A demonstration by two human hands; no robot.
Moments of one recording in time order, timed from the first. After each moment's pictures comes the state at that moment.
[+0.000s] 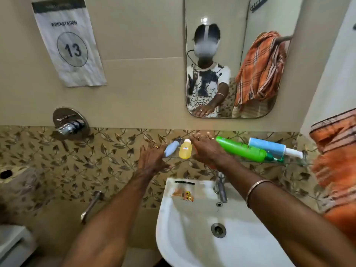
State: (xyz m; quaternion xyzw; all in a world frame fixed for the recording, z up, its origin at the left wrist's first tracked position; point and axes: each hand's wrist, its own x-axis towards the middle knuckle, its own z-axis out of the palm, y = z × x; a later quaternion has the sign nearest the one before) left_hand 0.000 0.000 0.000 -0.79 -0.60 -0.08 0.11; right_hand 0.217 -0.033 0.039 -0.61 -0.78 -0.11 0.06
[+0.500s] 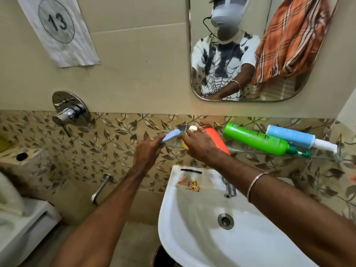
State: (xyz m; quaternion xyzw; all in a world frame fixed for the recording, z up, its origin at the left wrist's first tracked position) left_hand -0.013 0.025 -0.036 -0.79 -0.51 -0.32 0.12; right_hand 0.196 0.013 -0.003 -0.54 -0.83 -0.16 0.04
